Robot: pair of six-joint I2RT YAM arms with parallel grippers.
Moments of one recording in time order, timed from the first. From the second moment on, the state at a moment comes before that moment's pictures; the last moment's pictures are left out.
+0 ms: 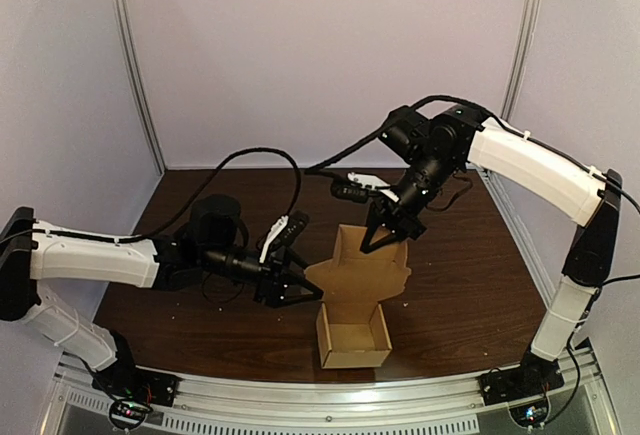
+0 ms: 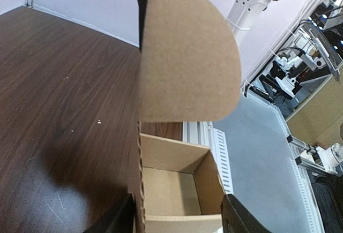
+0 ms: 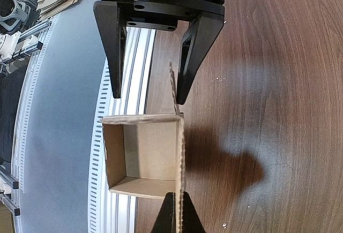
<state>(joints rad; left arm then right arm) -0.94 1.39 0.74 0.30 0.73 -0.38 0.77 1.76 1.82 -1.32 -0.78 -0.69</state>
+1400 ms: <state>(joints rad) -0.94 1.24 0.68 0.28 0.33 -0.37 0.58 1.61 1.55 -1.07 -1.01 -0.49</state>
